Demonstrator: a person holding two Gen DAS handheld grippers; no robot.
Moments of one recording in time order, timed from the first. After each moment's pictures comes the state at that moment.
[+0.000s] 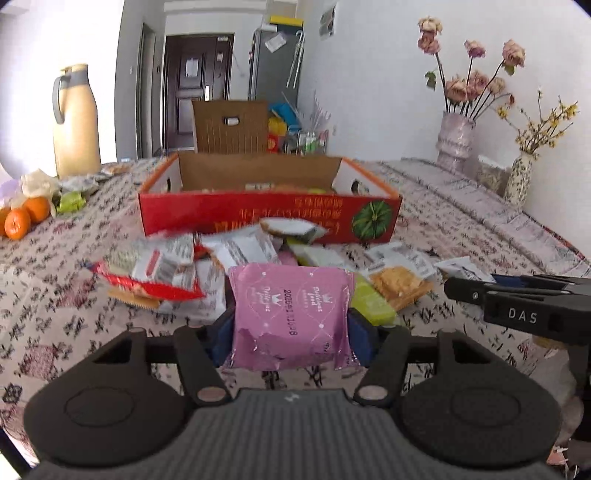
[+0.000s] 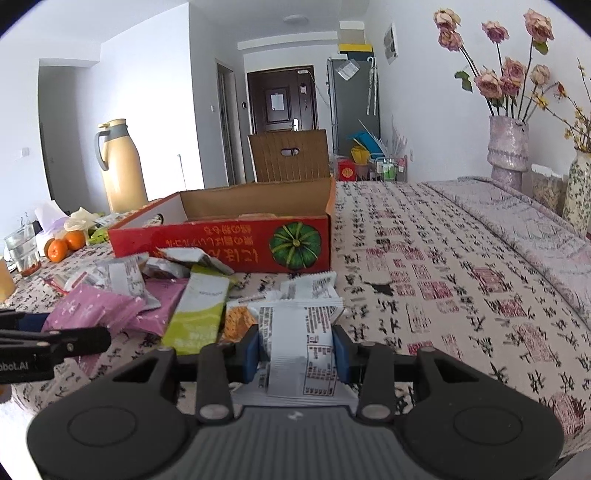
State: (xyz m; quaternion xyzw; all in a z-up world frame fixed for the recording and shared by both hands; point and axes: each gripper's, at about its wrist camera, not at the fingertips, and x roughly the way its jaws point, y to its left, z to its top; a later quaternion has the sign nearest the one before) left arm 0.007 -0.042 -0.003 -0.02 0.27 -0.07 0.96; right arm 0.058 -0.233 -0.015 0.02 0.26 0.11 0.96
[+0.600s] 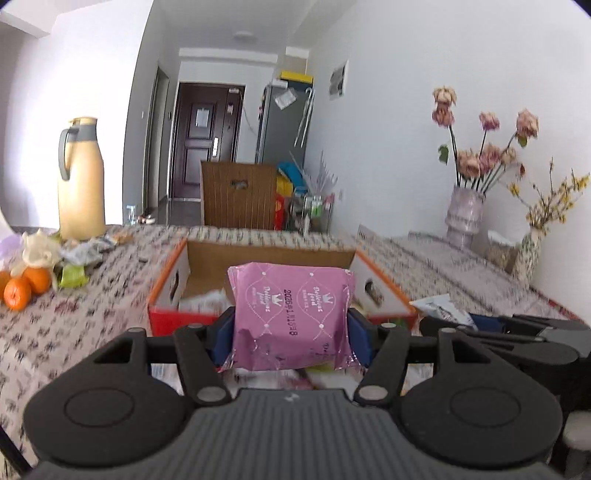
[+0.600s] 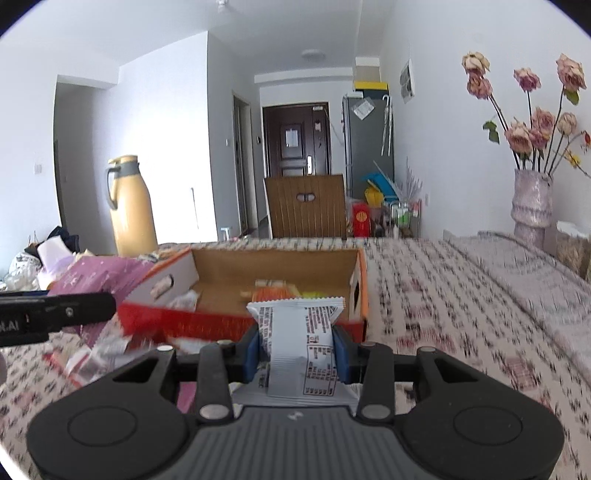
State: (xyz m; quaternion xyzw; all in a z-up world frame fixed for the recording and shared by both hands) left arm 0.061 -0.024 0.059 -0.05 0.18 -0.06 0.98; right arm 0.120 -0.202 0.033 0.01 0.19 0.12 0.97
